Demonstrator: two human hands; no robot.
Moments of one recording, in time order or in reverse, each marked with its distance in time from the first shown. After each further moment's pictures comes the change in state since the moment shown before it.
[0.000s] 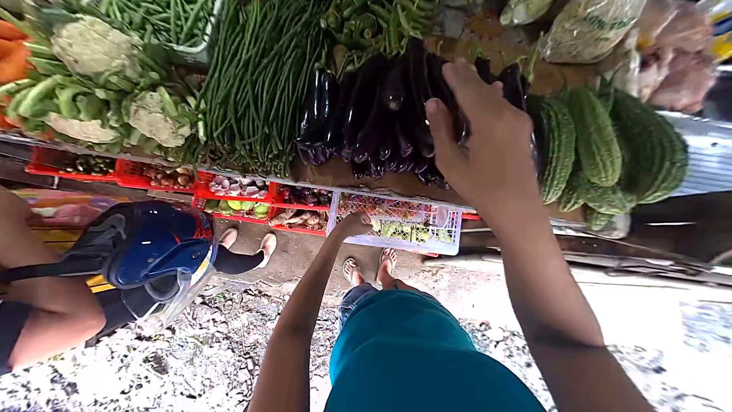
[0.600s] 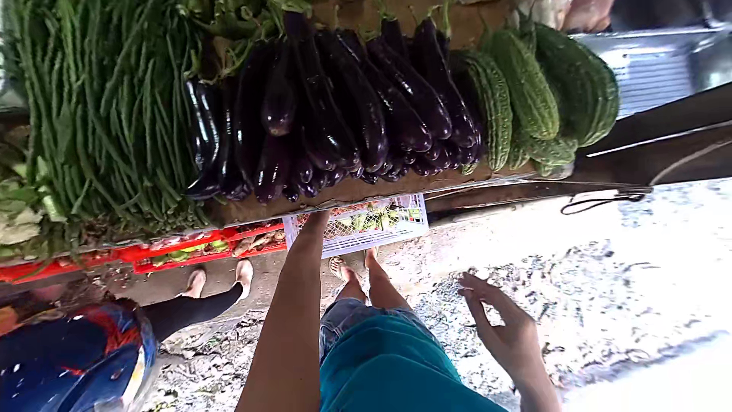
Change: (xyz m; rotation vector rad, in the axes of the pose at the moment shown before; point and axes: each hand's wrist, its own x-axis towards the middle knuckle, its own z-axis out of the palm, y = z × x) left_hand 0.132 -0.020 0.022 0.356 0.475 -0.044; right_hand -0.308 0.063 0.009 0.202 0.007 0.630
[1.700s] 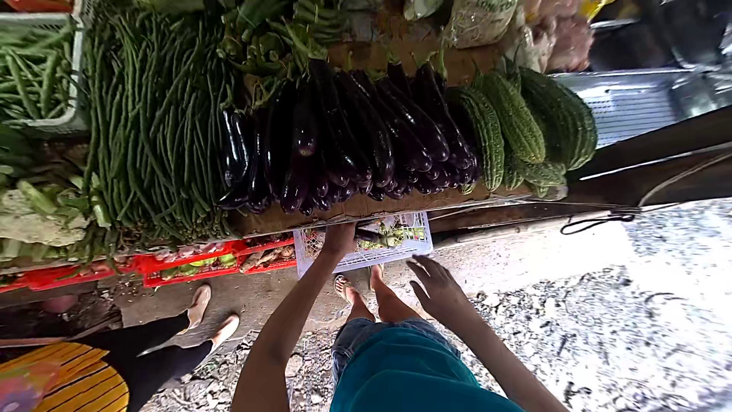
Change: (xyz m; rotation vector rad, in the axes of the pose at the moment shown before) left_hand -0.065 0.047 -0.056 0.234 -0.103 0.341; right_hand 0.064 0.013 0.083 -0.321 -0.359 -0.237
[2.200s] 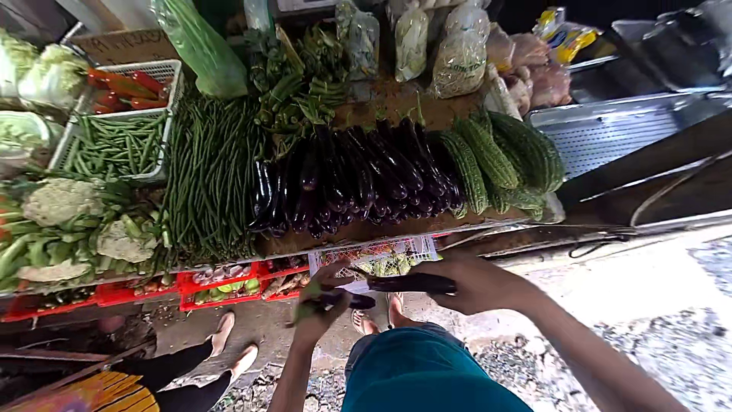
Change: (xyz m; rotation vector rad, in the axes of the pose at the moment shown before) left_hand -0.164 0.026 -0.083 -1.164 0.608 0.413; right_hand 0.057 -0.009 -0.154 0.216 -0.317 -0.462
